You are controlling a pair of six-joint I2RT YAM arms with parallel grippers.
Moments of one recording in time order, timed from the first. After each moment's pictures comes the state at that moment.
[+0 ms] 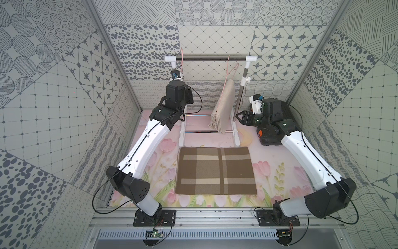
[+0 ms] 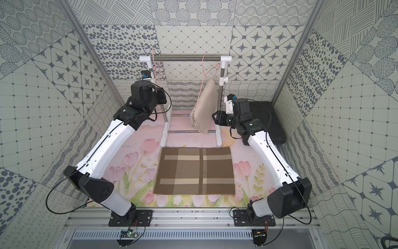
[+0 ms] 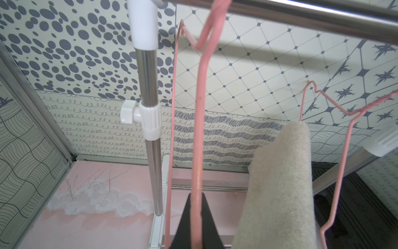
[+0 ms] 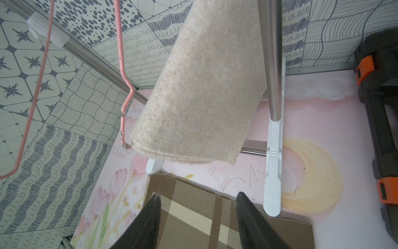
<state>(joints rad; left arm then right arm) -0.37 1.62 1.87 -0.50 -0.37 -0.24 0.33 1.42 1.47 -0.58 -0.24 0.40</state>
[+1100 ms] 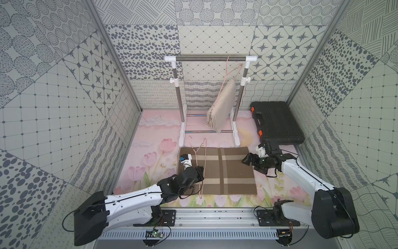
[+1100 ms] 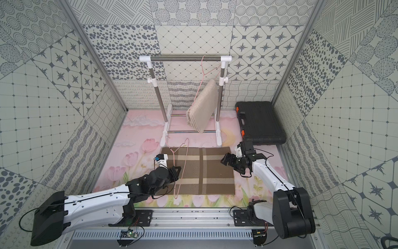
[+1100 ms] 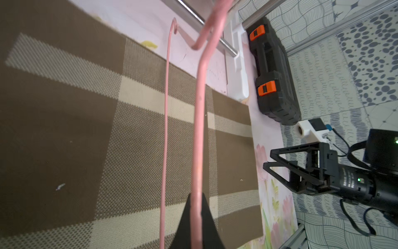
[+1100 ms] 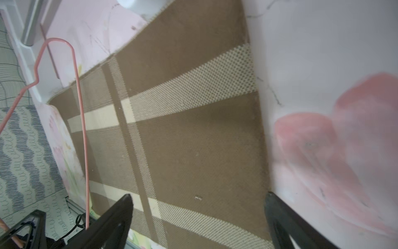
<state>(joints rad) -0.98 1.07 0.39 0.09 -0.38 -1.16 0.16 1.25 0.65 -0.56 -0.39 0.52</state>
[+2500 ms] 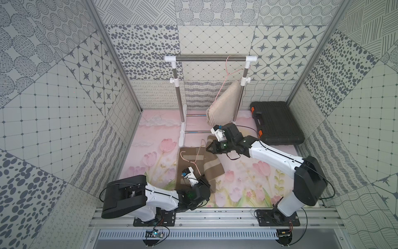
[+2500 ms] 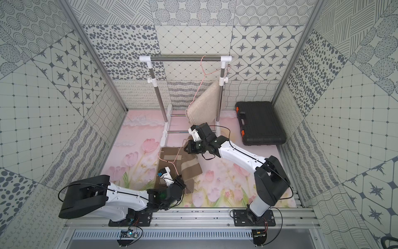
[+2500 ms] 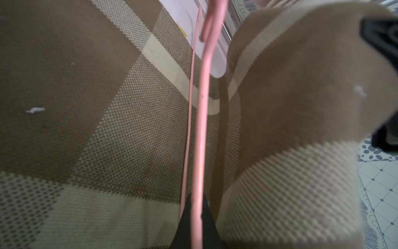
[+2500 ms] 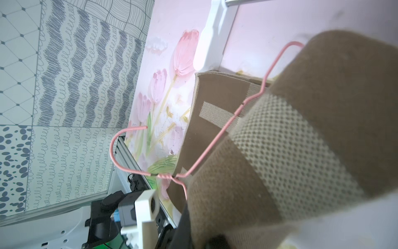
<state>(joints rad) -1.25 1.41 0.32 0.43 -0.80 -1.56 0.75 1.70 1.24 -0.30 -0.45 0.65</state>
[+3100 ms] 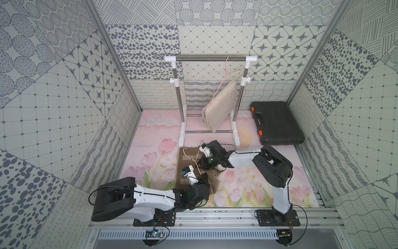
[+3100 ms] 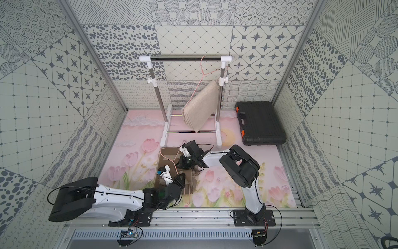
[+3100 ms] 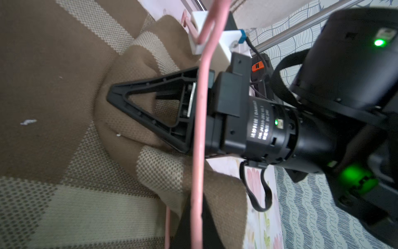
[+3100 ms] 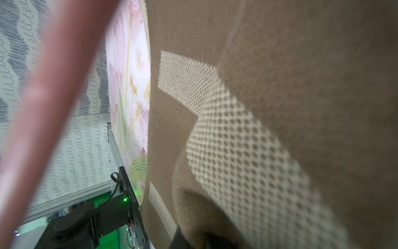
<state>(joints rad) -1.25 1.29 0.36 0.29 -0.78 -1.50 0.83 2.00 1.10 0.11 -0.55 0.81</state>
